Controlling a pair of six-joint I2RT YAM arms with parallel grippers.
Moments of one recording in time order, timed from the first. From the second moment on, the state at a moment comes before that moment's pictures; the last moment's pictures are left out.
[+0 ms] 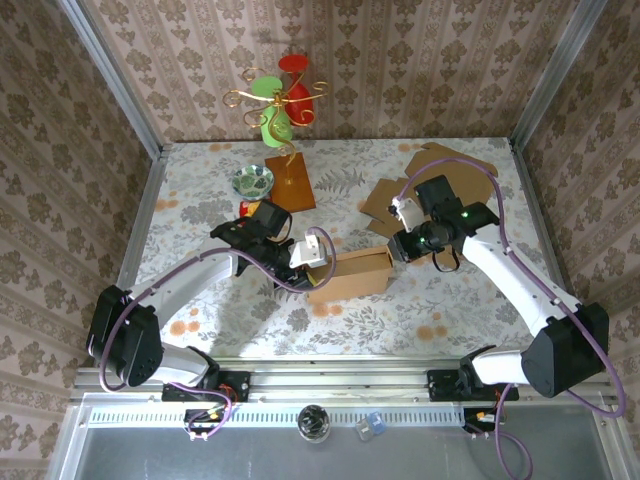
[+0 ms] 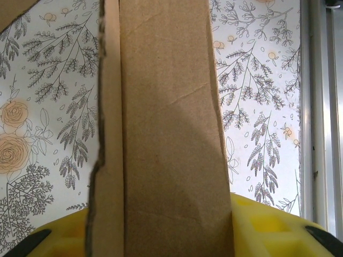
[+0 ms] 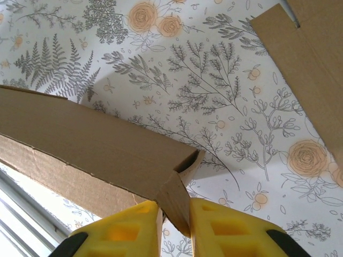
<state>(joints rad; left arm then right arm) -0.65 1.40 1.02 -0.73 0.56 0.71 0.35 1.33 1.16 -0.93 -0.27 -0.03</state>
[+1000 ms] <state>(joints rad) -0.65 1.40 1.02 -0.71 0.55 0.67 0.44 1.32 1.17 -0.92 -0.11 0.08</state>
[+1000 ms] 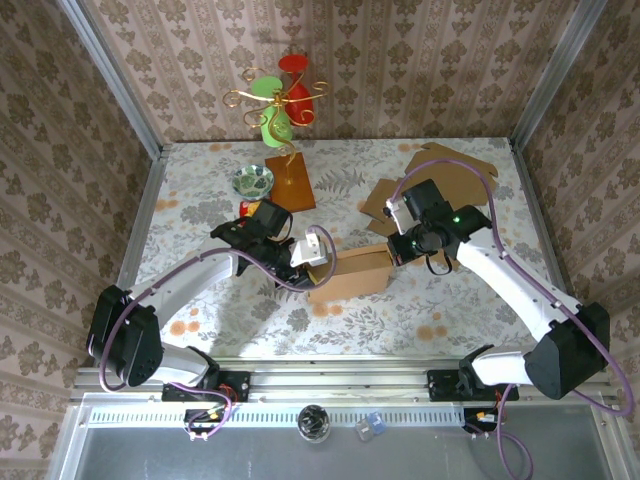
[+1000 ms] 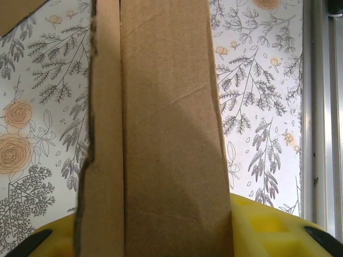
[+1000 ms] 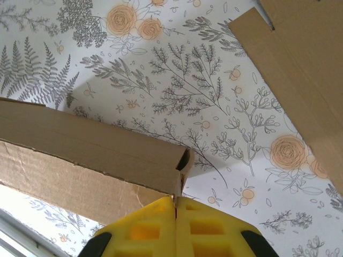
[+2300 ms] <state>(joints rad) -0.64 1.40 1.00 -0.64 0.55 0.59 0.54 1.14 0.94 -0.71 0.05 0.38</state>
